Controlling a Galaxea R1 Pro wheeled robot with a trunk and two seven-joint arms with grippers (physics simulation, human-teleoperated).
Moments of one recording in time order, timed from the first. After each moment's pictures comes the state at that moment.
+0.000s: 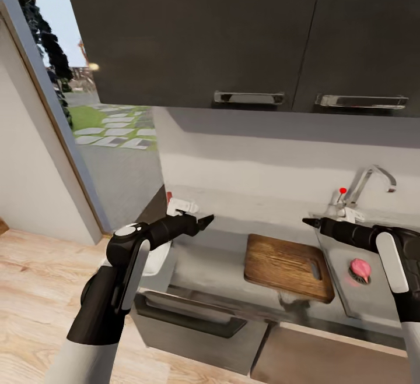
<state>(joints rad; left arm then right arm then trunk) -0.58 -0.14 -0.13 -1.59 0.03 0.78 -0.44 -0.63 -0.31 -0.25 -1.38 -0.43 1.04 0.30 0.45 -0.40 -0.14</state>
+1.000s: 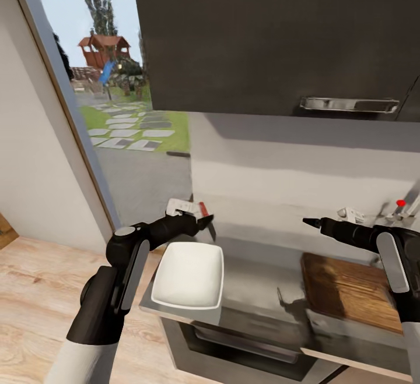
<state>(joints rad) -0.58 -0.14 -0.13 -1.59 0.03 0.78 -0.44 -0.63 -0.31 -0.26 -1.38 -0.43 1.04 0.30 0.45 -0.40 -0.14</state>
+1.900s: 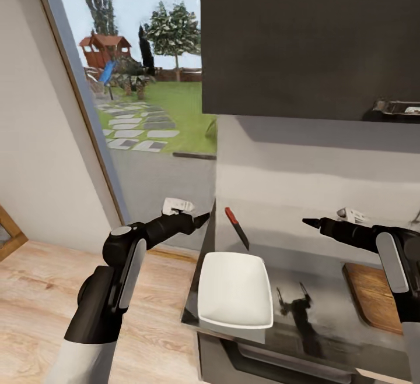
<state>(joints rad) -0.58 -0.14 -0.10 -1.59 0.03 0.78 -0.44 -0.63 -0.31 -0.25 -1.38 -0.43 1.04 0.30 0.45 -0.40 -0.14</state>
